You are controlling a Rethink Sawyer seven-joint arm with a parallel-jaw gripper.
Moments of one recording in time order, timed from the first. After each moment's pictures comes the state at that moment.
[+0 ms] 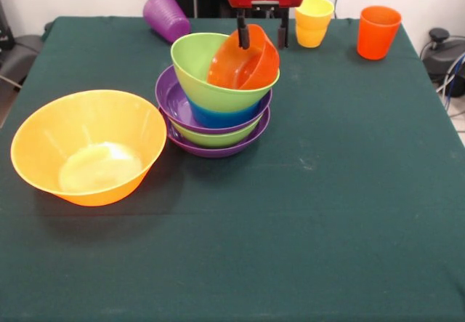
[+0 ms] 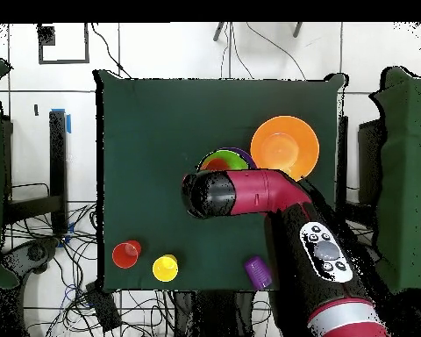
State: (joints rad) arm -0.49 -0.76 0.36 1.81 -0.32 0.59 1.92
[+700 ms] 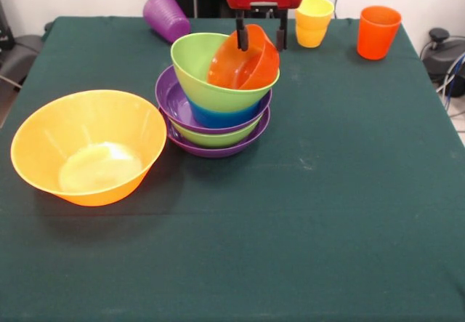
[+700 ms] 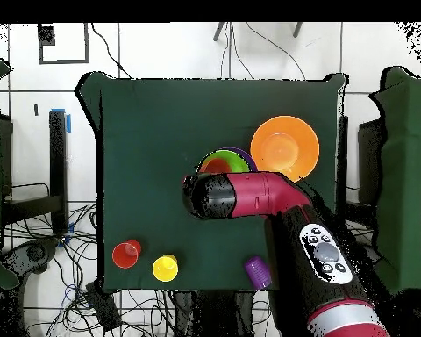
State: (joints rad) arm -0.49 -0.76 0.35 1.82 -0.32 0.56 1.92
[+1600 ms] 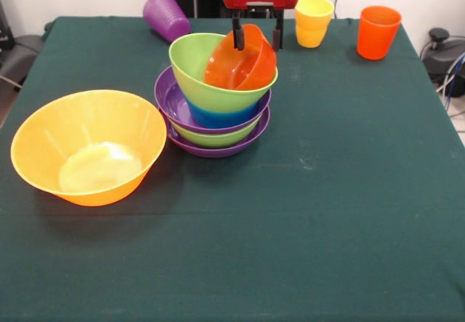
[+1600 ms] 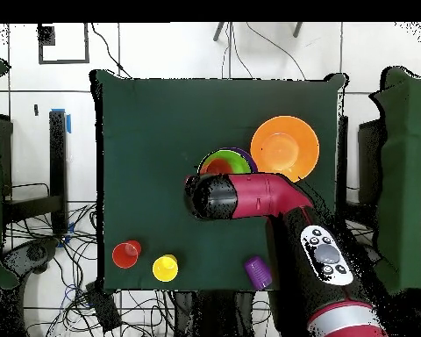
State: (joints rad) arm -0.49 -0.76 0.33 1.82 -0.32 0.56 1.92
